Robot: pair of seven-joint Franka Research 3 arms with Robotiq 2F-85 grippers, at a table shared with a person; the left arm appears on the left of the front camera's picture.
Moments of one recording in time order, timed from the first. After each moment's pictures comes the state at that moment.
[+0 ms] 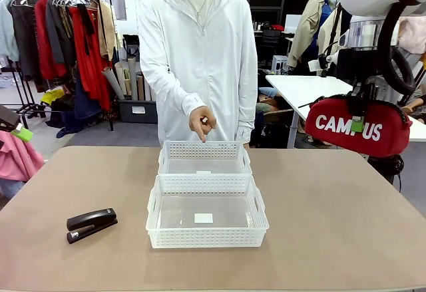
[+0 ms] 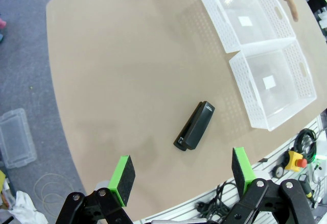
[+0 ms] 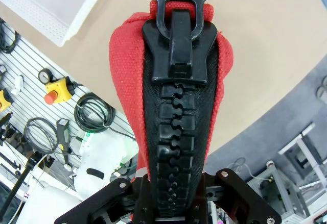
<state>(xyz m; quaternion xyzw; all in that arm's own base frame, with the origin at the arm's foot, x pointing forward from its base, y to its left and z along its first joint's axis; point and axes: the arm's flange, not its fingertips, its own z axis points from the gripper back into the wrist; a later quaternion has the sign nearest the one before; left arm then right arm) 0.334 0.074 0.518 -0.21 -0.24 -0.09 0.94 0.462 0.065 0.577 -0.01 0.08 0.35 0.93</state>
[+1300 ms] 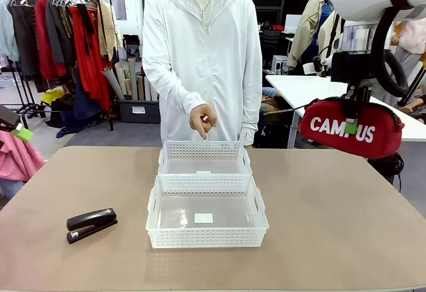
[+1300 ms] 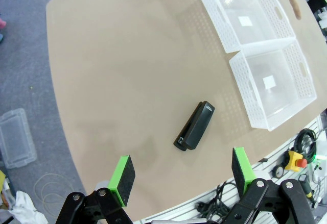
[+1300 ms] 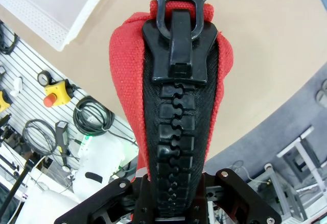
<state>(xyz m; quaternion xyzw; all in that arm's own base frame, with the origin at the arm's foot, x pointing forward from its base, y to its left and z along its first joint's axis) 0.334 0.074 0.518 -0.21 -0.24 -0.09 0.94 0.471 0.076 0.566 -0.01 0.08 0.36 0.93</state>
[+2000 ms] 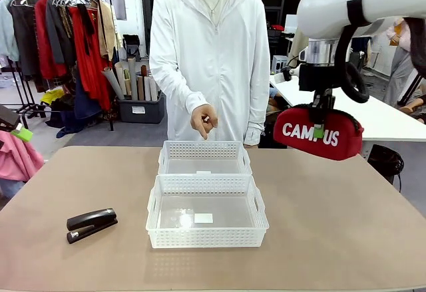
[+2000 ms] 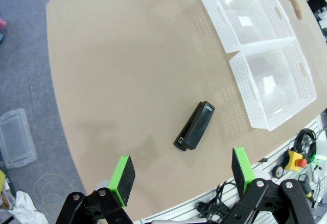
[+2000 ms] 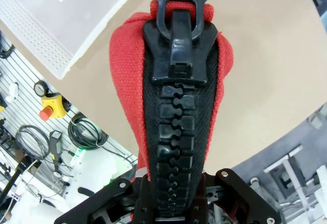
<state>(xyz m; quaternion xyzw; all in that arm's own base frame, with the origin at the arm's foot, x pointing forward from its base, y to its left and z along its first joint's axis) 0.334 0.074 0.518 -0.21 -0.24 -0.09 0.94 0.514 0.130 0.532 -0.01 0.08 0.40 0.91</state>
